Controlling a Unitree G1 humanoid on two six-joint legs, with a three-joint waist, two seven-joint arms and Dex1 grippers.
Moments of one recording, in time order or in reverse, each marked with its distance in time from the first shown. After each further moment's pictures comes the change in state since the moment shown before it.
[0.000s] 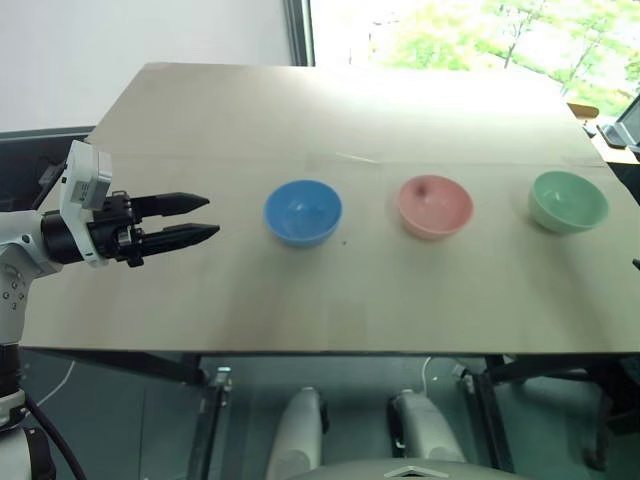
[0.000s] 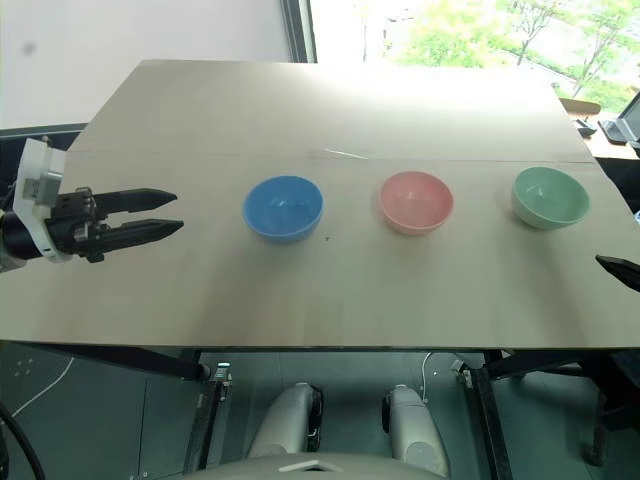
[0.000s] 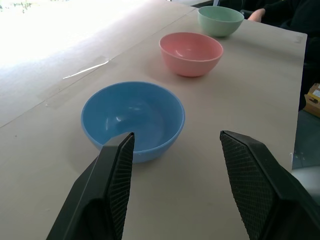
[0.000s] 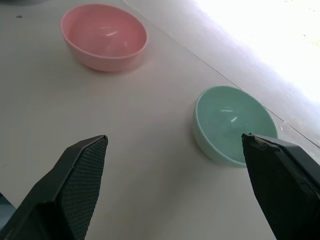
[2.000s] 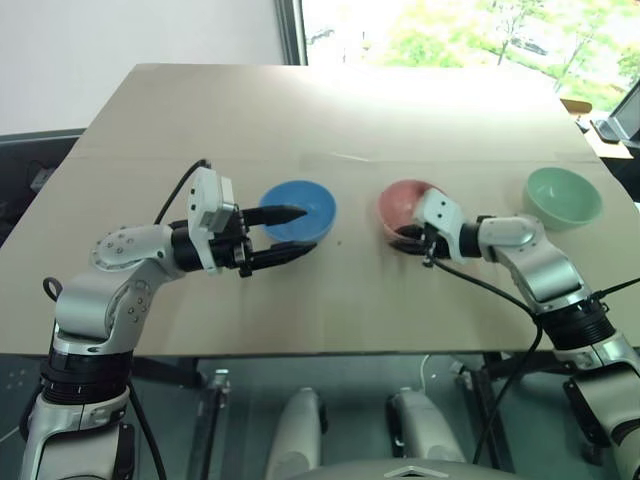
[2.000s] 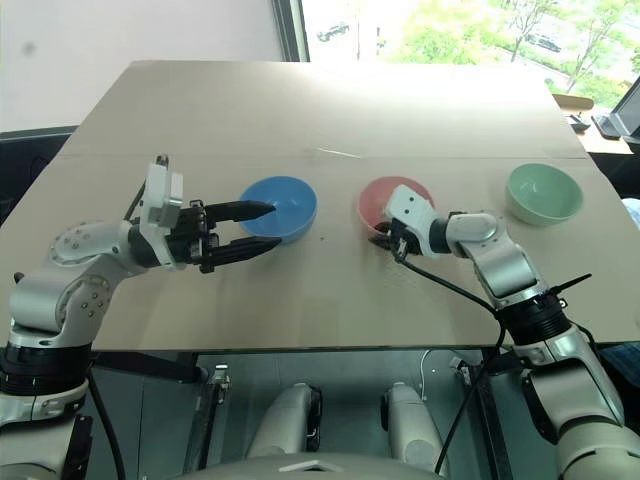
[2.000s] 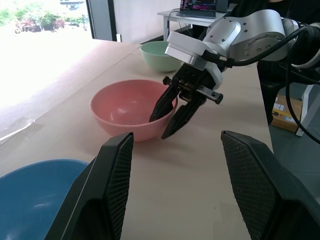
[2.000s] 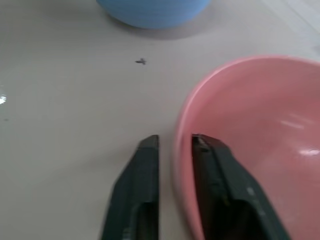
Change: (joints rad) left arm -0.058 -0.303 -0.235 -0.263 0.040 -0.058 0.195; right arm -0.849 0.529 1.170 0.138 -0.397 0.070 -0.240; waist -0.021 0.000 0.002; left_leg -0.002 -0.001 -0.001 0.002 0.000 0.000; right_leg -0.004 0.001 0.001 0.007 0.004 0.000
